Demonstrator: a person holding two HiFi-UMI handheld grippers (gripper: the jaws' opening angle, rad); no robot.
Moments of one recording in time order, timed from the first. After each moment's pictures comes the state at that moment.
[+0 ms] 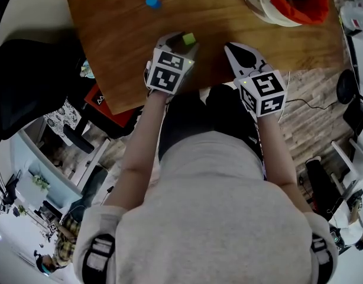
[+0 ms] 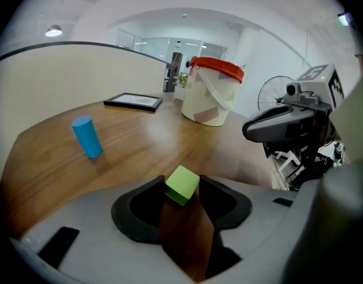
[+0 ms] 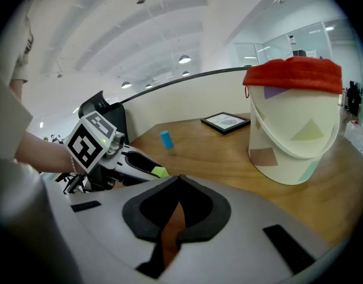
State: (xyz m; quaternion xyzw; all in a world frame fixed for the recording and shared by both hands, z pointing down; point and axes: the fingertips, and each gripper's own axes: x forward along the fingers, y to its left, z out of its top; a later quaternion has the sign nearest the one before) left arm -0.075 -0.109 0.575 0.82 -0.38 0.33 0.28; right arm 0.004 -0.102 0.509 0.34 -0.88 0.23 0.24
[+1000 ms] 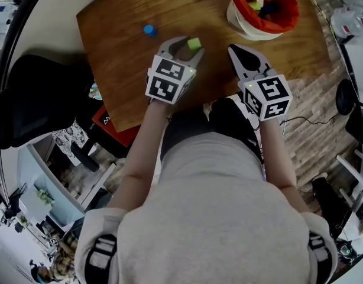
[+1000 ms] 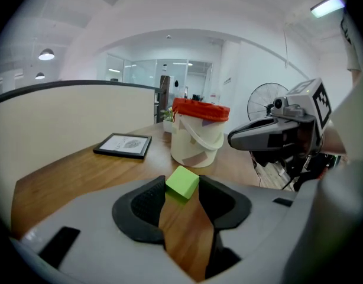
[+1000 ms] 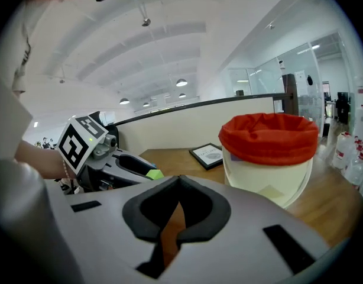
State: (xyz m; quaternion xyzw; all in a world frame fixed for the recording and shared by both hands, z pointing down) left arm -0.032 -0.153 0.480 0.86 -0.38 0.28 0.19; right arm 0.045 -0.145 0.431 0.39 -0.89 0.17 0.16
